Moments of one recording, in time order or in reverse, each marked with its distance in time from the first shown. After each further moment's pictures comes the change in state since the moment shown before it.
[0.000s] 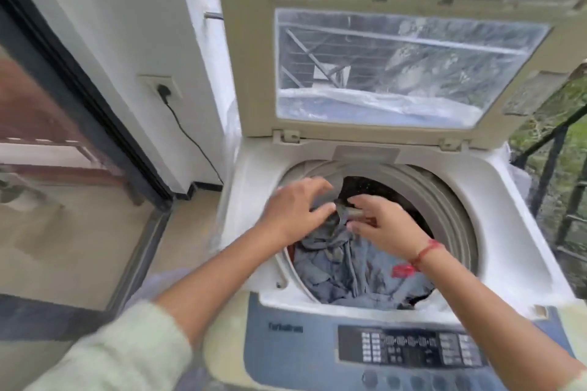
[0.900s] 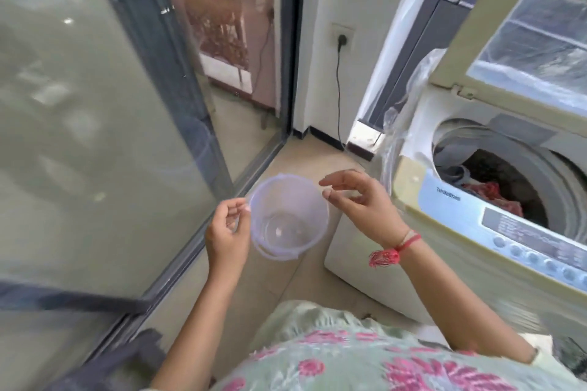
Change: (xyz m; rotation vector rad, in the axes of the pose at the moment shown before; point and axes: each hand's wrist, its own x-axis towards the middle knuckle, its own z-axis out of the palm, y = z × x) left_hand -0.492 -0.077 -0.082 -0.527 1.026 -0.821; right_hand -0.209 -0.316 0.165 0.484 -0.176 -0.387
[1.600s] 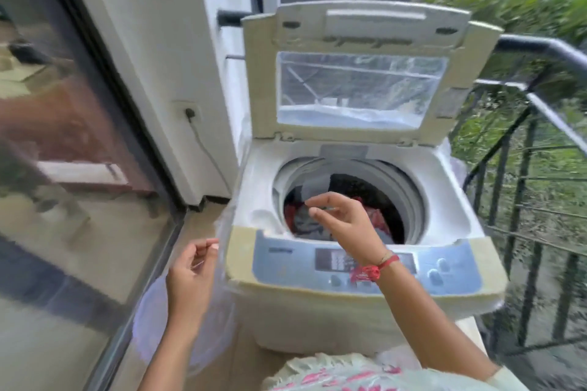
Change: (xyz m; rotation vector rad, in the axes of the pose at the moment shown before) left_hand -0.032 0.097 0.233 -0.030 -0.424 0.199; right_hand -0.047 0.100 -0.239 0.191 0.459 0.088
